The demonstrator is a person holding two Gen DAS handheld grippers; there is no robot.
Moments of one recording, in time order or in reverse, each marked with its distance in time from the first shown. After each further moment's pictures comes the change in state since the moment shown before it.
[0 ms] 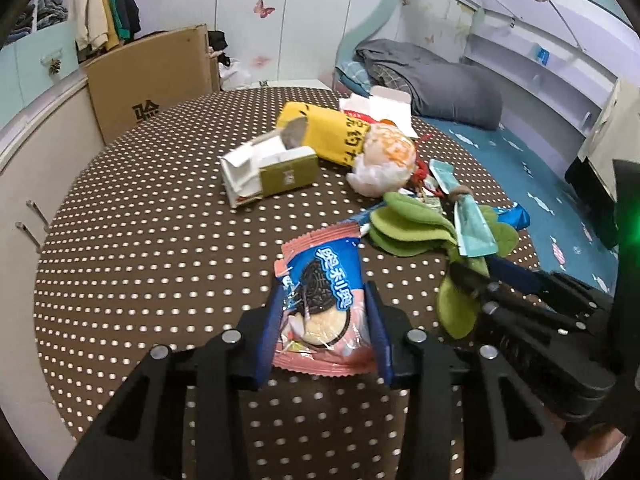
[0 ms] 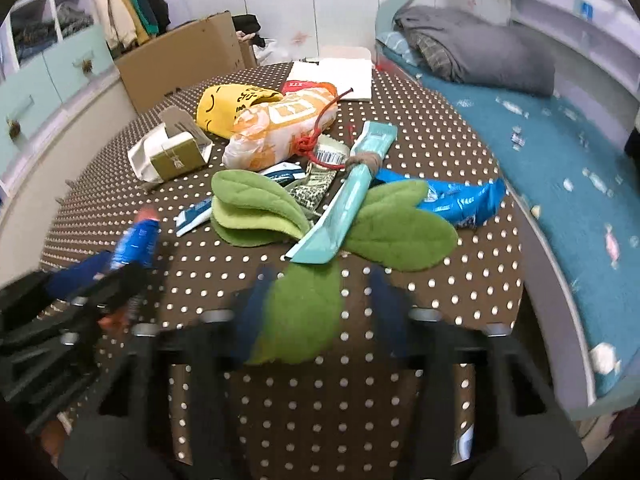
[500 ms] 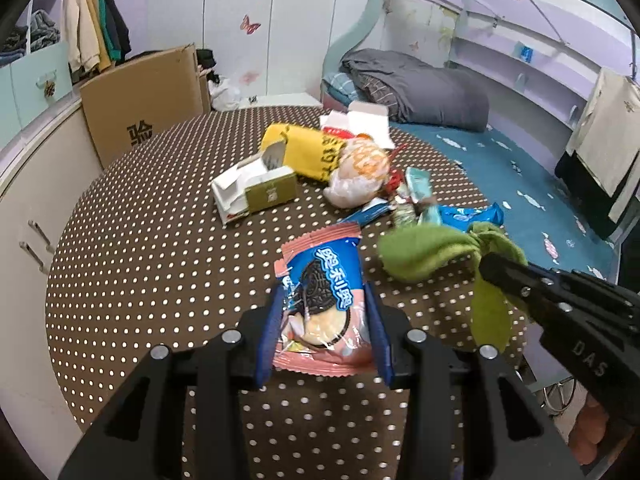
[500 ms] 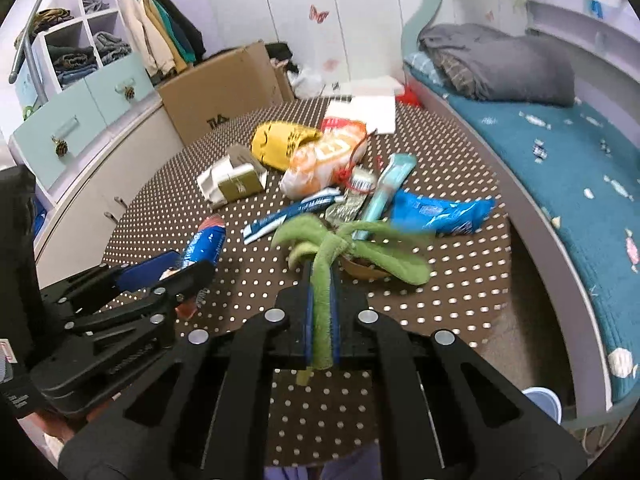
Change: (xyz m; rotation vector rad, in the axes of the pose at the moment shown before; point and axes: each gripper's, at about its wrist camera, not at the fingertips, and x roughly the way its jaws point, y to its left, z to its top) left arm -0.028 -0.016 -0.002 0.052 -0.048 -0.020; right arm -0.074 -0.007 -0.007 0.032 -0.114 0.114
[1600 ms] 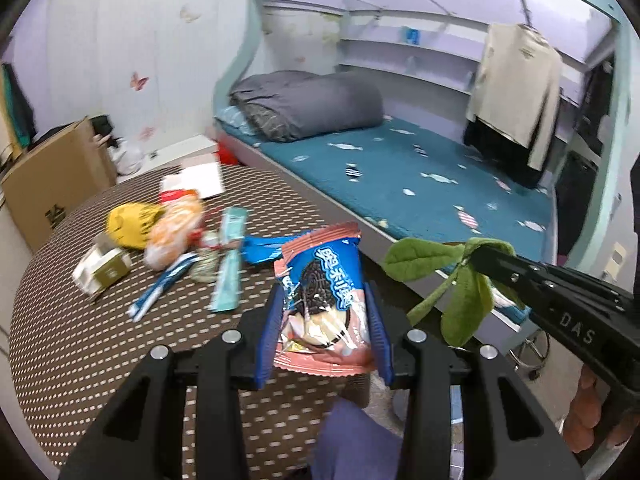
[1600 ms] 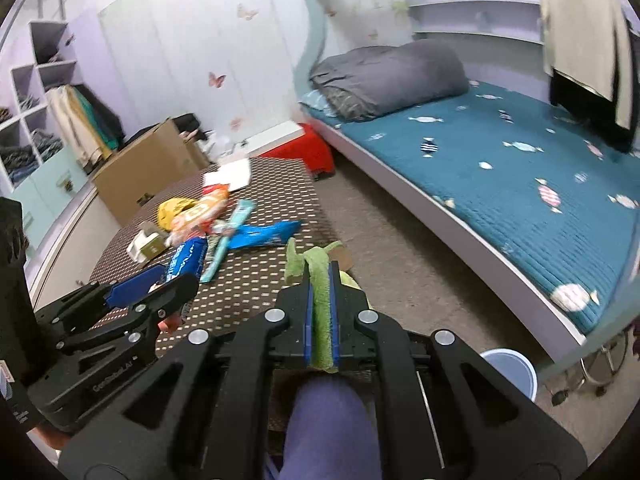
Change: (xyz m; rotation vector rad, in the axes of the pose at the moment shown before) left arm -0.033 -0.158 0.004 0.283 -0.076 -0.242; right arm -0.120 -0.120 -0.043 0.285 -0.163 -0.242
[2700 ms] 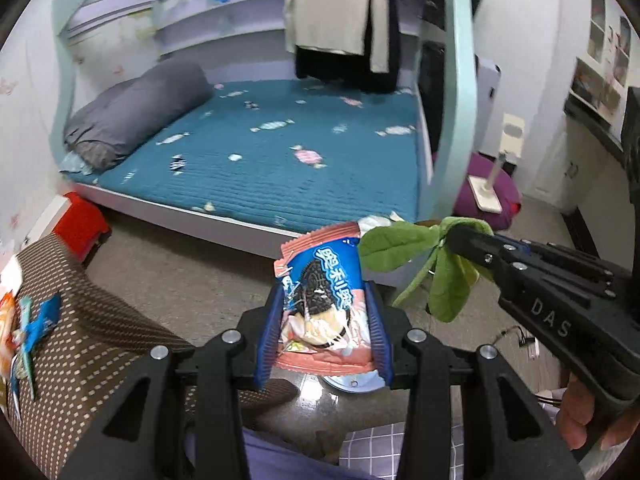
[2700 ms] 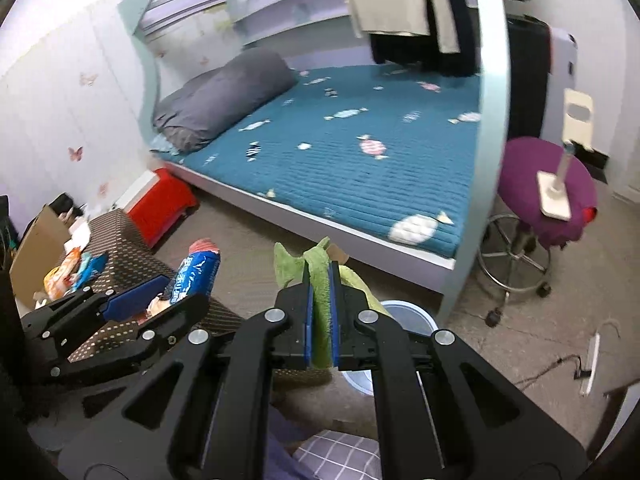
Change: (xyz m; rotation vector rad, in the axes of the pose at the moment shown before) left arm 0.058 -0.240 -0.026 0.442 0.154 -0.356; right arm -0.091 -0.185 -0.069 0.377 -0.055 -0.404
